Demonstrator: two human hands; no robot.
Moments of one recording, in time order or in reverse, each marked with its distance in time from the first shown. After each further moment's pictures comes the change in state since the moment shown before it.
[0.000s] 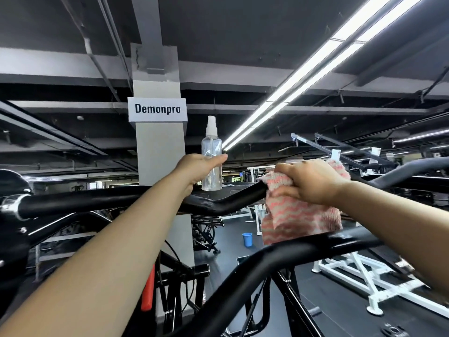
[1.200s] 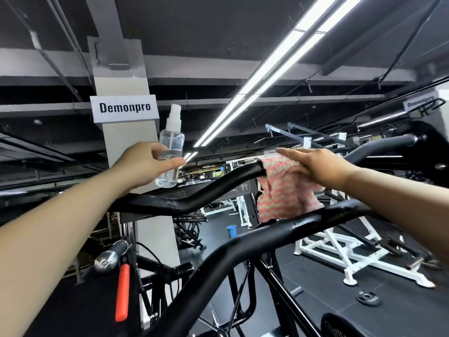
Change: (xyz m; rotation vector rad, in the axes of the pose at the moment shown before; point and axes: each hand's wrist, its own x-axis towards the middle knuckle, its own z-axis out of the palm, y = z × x) left_hand 0.005 -0.003 -0.028 0.531 0.074 0.301; right_hand -0.048 0.092 0.018 0.135 0.011 0.115
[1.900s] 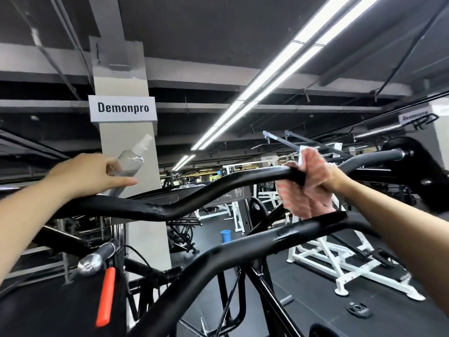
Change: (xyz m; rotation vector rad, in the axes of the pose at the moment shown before) left_hand 0.000 -0.046 -0.038 0.488 -0.057 -0.065; right_hand 0.000 0.030 0.011 0.501 0.009 0.563
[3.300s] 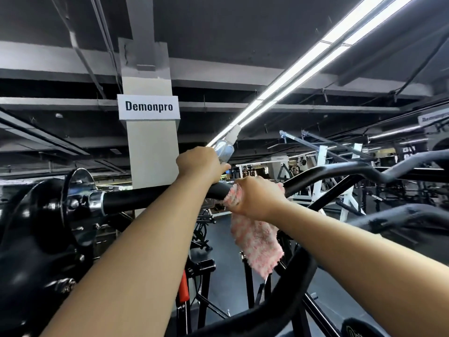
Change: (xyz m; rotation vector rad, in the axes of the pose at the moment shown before) left_hand -0.009 0.011 0.002 0.132 0.093 -0.003; right_hand -0.115 -0.267 0.159 -0.448 -0.114 -0.364
